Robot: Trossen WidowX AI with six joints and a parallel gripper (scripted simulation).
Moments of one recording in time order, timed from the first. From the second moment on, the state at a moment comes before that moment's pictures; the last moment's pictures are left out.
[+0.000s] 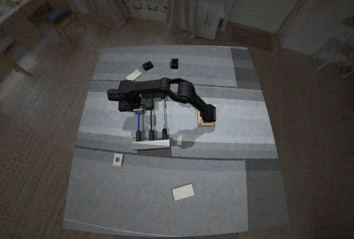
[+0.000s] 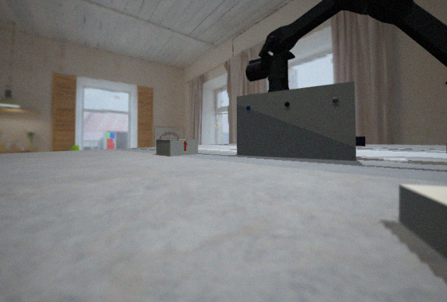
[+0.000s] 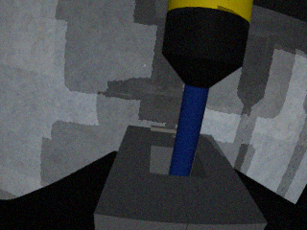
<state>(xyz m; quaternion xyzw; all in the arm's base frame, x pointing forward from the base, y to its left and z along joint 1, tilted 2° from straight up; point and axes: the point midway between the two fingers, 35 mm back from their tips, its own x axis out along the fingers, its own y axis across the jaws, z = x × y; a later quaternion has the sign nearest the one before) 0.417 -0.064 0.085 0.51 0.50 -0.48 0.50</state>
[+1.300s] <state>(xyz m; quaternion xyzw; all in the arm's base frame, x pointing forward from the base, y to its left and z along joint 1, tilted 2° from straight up) 0.417 -0.064 0.085 0.51 0.50 -0.48 0.50</state>
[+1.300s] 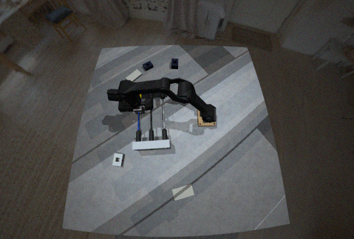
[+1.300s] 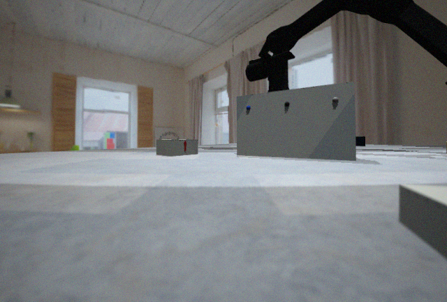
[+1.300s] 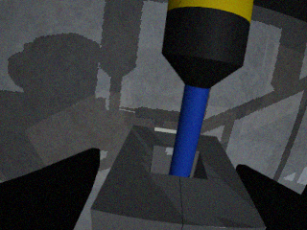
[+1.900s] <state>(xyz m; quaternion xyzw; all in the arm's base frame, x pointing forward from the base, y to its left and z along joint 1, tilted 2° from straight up) 0.398 -0.068 0.145 0.55 0.46 -0.45 0.53</state>
